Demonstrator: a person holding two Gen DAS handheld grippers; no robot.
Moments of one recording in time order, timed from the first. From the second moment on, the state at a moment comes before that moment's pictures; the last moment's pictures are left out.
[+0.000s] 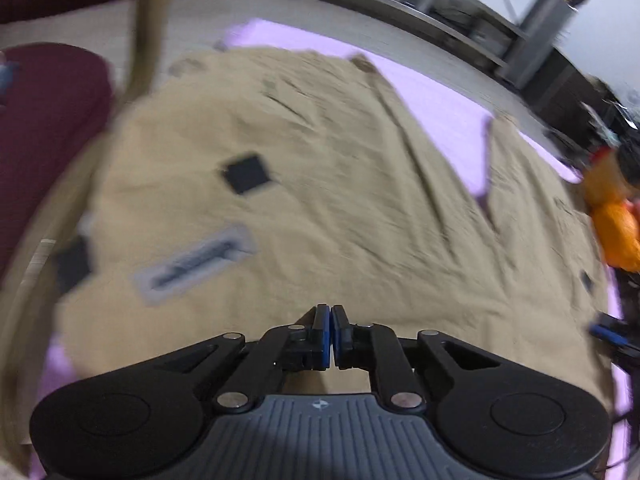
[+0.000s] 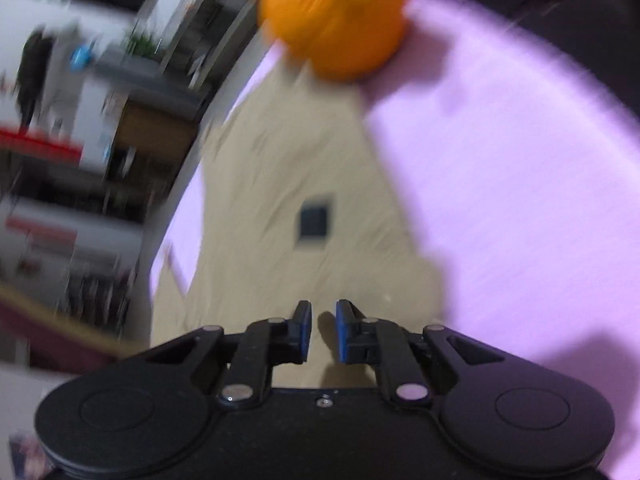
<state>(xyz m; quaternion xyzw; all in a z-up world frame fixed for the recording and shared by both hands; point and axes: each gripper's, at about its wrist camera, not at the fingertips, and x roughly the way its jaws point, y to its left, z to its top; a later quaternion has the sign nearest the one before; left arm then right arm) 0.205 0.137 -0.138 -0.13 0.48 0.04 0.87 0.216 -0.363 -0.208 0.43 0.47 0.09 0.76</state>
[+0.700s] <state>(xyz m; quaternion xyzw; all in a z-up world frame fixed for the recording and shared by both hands) 0.135 0.058 -0.066 -0.06 0.39 -0.02 0.92 0.141 -0.378 -0.079 0.46 0.26 0.08 0.85</state>
